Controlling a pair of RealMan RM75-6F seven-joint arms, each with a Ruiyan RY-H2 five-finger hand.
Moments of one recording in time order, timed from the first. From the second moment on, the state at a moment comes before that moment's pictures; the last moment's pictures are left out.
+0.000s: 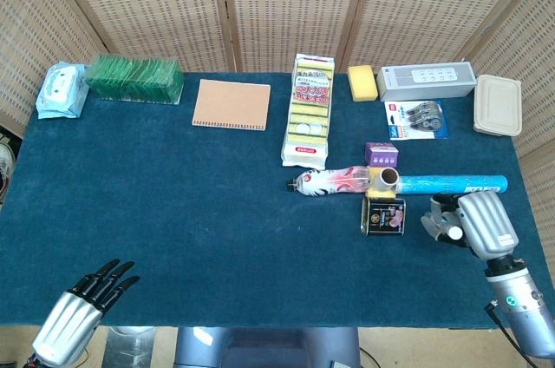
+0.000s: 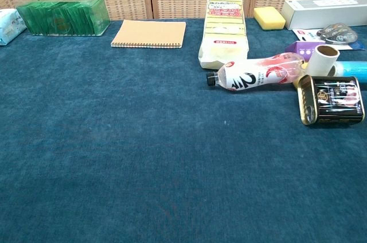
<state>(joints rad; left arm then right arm) 0.01 -1.28 0.19 -1.54 2.07 1.68 0.22 0.31 -1.00 0.13 -1.77 -1.55 1.37 0.17</state>
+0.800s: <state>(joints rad) 0.00 -1.40 0.19 -1.48 2.02 1.60 0.28 0.53 -1.08 0.30 -1.79 -1.21 1.13 0.11</state>
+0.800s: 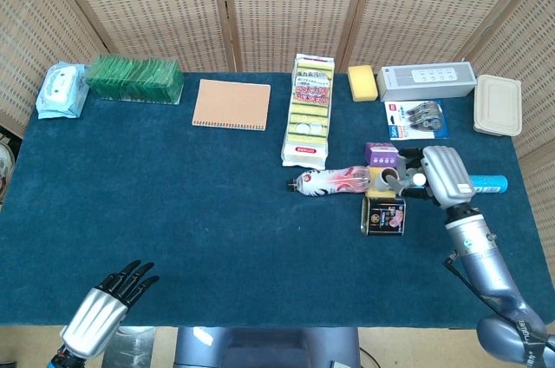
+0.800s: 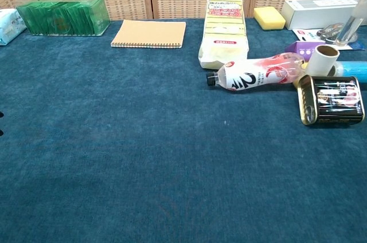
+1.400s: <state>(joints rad) 0.01 -1.42 0.21 -1.47 2.03 1.59 0.33 0.59 -1.17 0.34 -1.63 -1.10 1.08 0.08</state>
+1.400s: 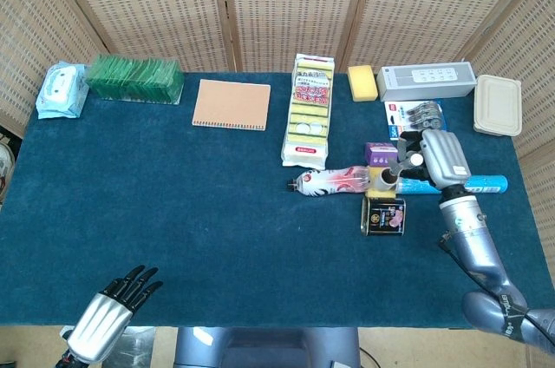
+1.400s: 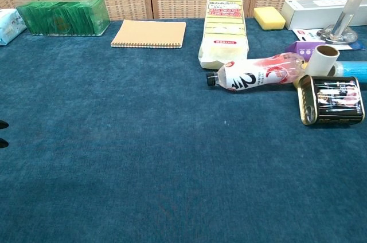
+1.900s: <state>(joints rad) 0.01 -1.42 0.21 -1.47 2.02 1.59 0.33 0.61 -1.22 0.33 -1.55 -1.09 1.04 0.10</state>
